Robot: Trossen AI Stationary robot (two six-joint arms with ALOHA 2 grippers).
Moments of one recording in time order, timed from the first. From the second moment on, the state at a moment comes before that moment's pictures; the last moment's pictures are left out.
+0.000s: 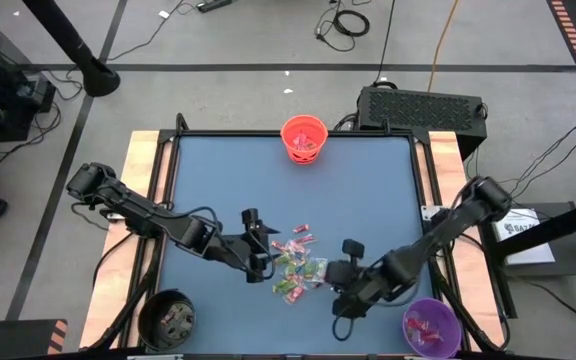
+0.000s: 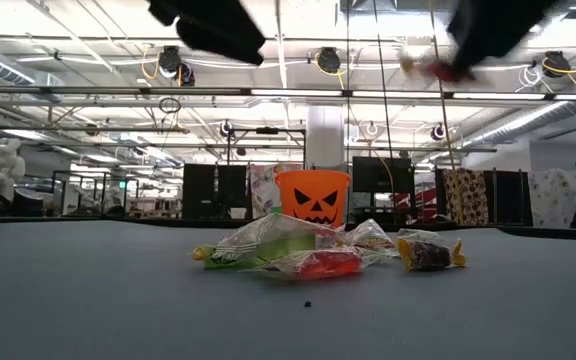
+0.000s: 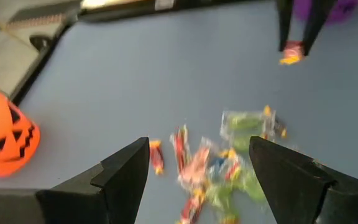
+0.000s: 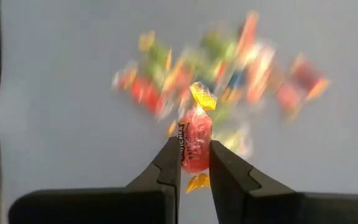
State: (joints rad) left arm -0.40 1.49 1.04 -0.20 -0.50 -0.15; right arm 0.62 1.66 1.25 -0.68 0.48 0.72
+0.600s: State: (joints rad) left arm -0.40 1.20 1.05 0.00 -0.48 0.07; right arm 0.47 1.34 1.25 -0.02 0.56 -0.16
